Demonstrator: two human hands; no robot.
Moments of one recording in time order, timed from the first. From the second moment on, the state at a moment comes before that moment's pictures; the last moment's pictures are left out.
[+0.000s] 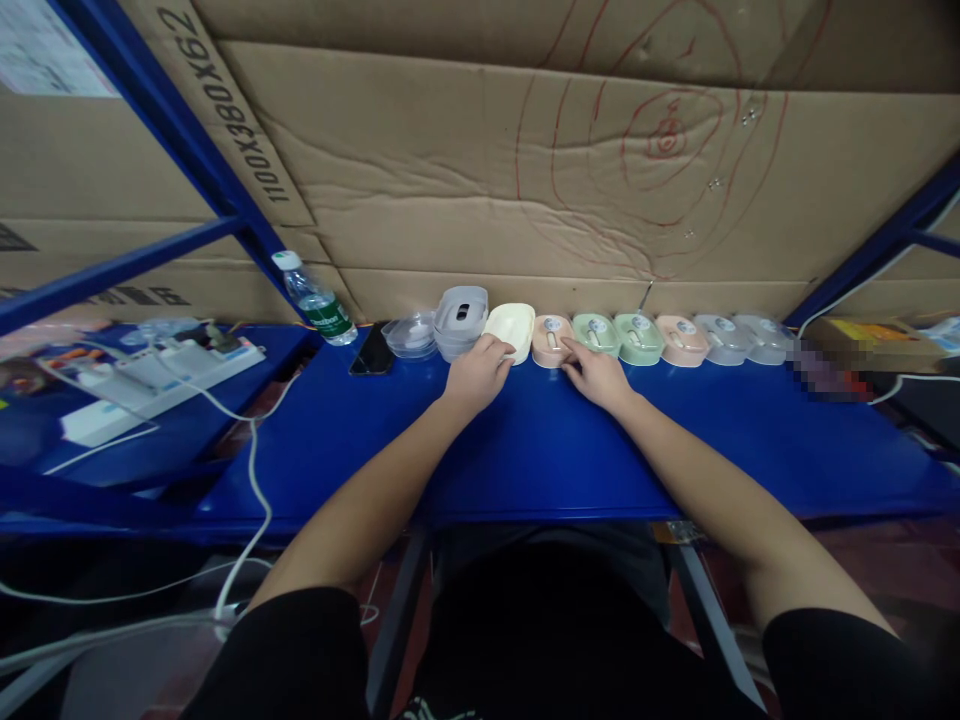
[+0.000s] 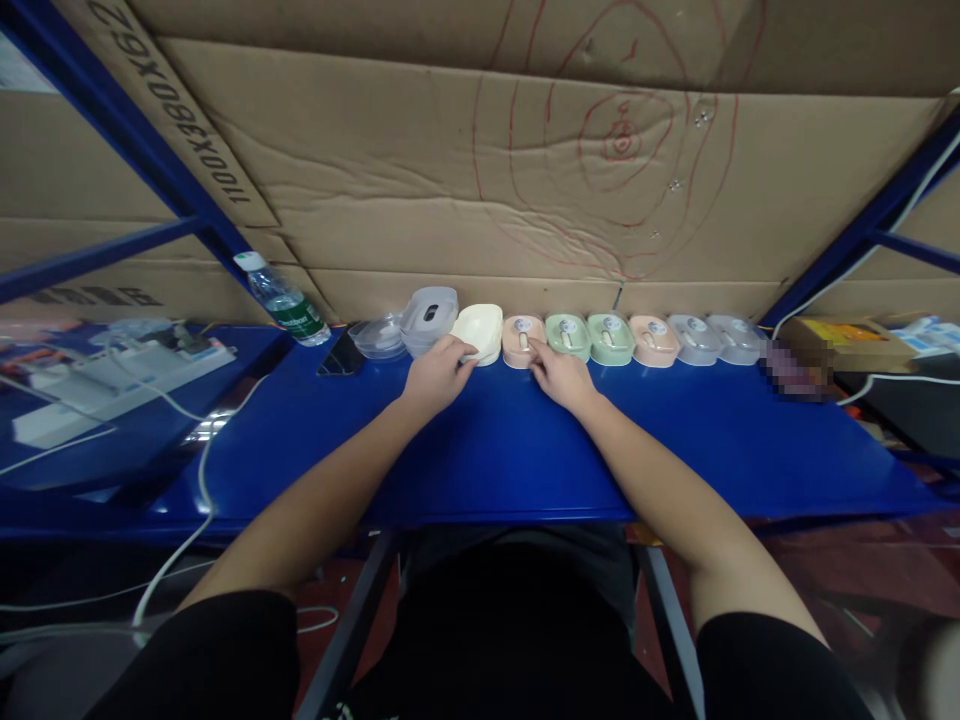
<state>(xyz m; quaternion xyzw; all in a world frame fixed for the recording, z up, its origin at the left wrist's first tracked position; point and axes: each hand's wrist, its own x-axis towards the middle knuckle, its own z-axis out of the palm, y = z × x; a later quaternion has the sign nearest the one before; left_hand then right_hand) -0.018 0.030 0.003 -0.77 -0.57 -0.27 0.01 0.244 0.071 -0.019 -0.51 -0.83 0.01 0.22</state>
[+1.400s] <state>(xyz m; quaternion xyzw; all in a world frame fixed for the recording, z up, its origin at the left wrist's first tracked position) -0.016 0.016 0.017 -0.83 -0.53 -0.08 -0.12 0.261 0.049 0.006 -0.52 -0.84 0.14 -0.02</state>
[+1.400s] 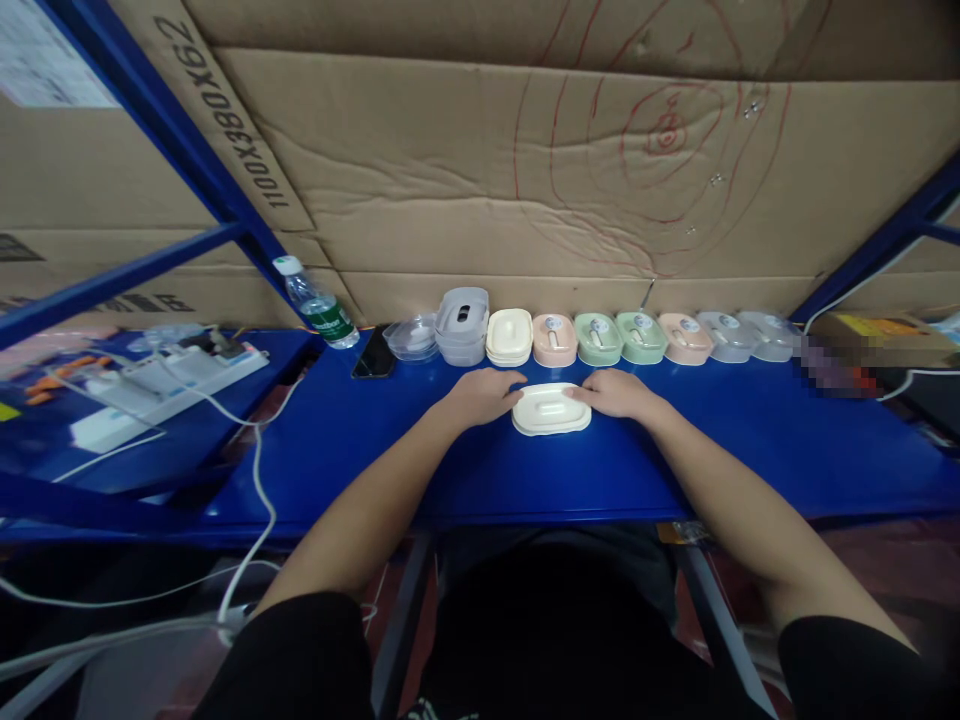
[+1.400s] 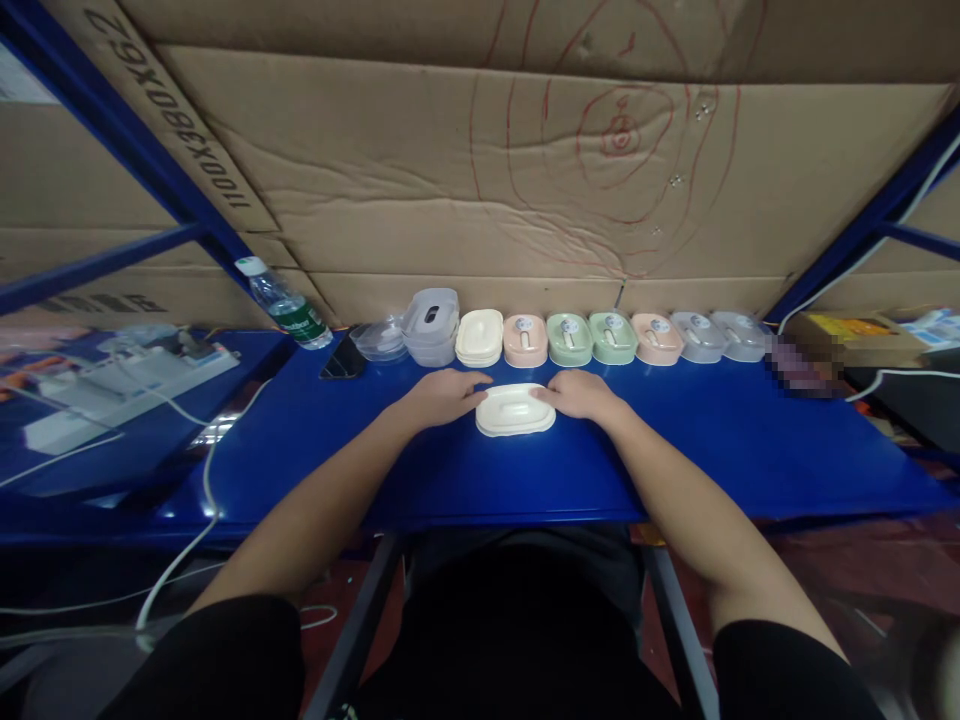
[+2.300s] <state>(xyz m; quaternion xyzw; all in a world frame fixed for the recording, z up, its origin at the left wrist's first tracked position) -0.063 0.040 0.020 -0.73 -0.43 -0.54 -0.01 0.265 0.046 0.009 -0.44 -0.82 0.25 0.26</state>
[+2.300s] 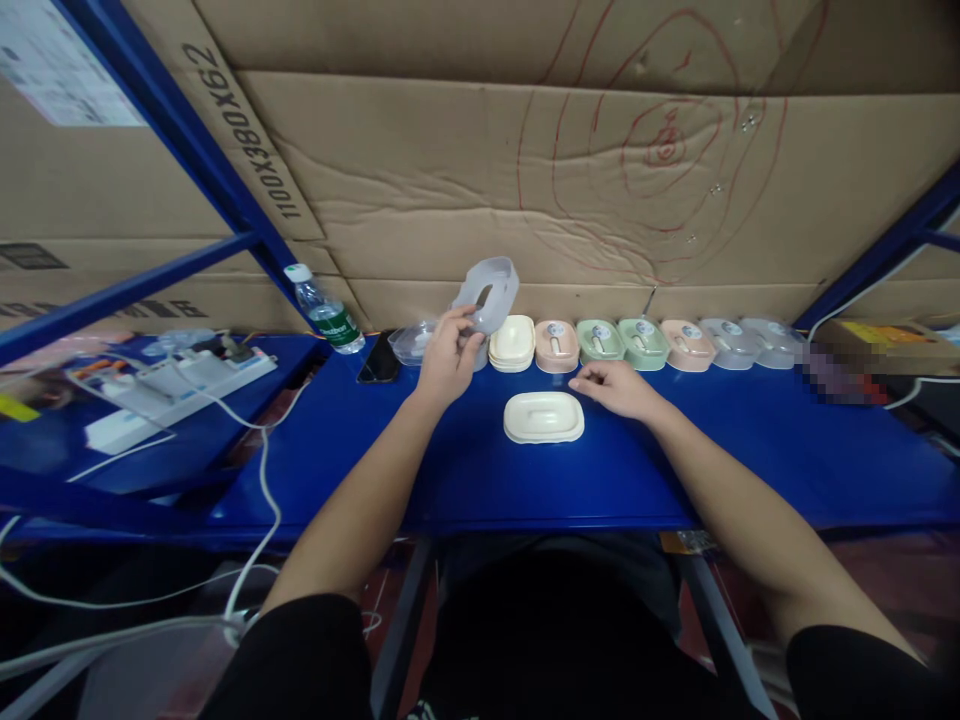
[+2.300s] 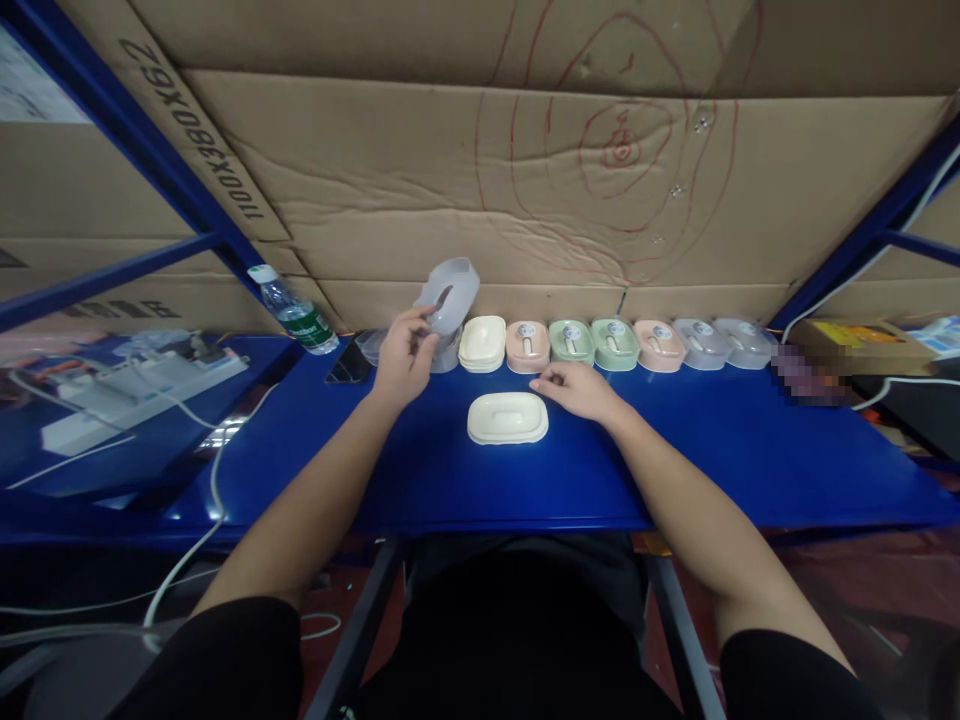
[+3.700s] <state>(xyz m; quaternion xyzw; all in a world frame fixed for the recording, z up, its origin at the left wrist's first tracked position) -0.023 0.022 0.021 -0.83 -0.53 -0.04 -0.14 0.257 0.045 0.007 -0.48 -0.85 0.22 0.07</state>
